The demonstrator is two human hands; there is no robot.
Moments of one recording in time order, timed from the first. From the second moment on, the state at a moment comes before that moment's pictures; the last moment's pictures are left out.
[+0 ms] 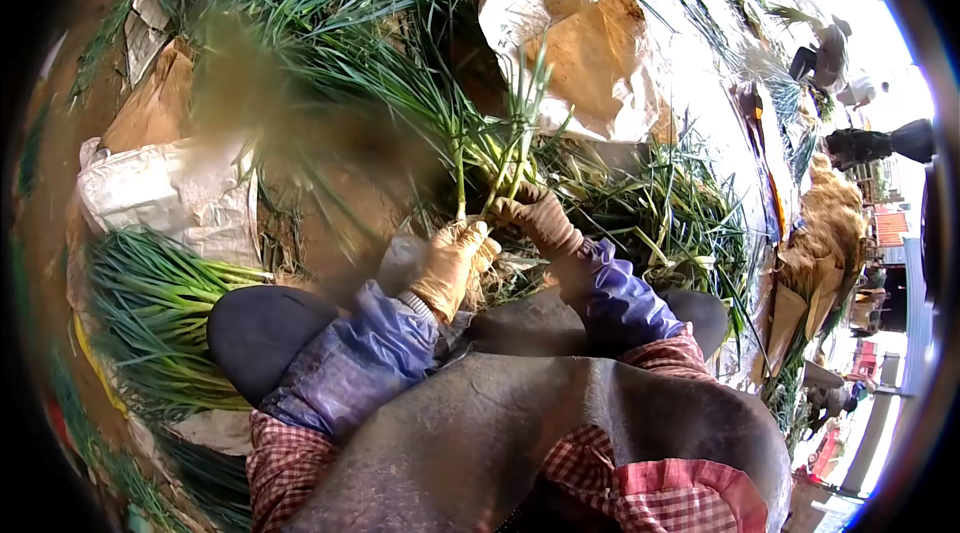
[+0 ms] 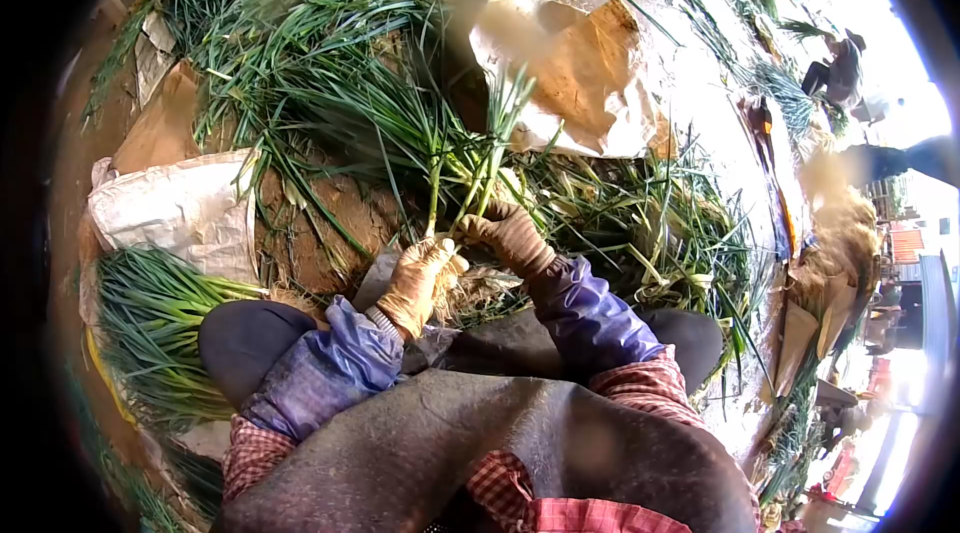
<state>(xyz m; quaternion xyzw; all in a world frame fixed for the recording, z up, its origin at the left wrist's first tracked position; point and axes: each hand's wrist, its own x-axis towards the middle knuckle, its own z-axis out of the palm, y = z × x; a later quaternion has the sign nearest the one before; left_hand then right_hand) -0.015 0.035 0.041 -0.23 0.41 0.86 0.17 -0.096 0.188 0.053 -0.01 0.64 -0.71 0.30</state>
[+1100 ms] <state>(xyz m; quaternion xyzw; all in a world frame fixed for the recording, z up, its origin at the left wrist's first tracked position) -0.013 0.042 0.024 -0.20 0.40 0.88 0.17 -0.102 0.189 0.059 0.06 0.37 -0.88 0.30</state>
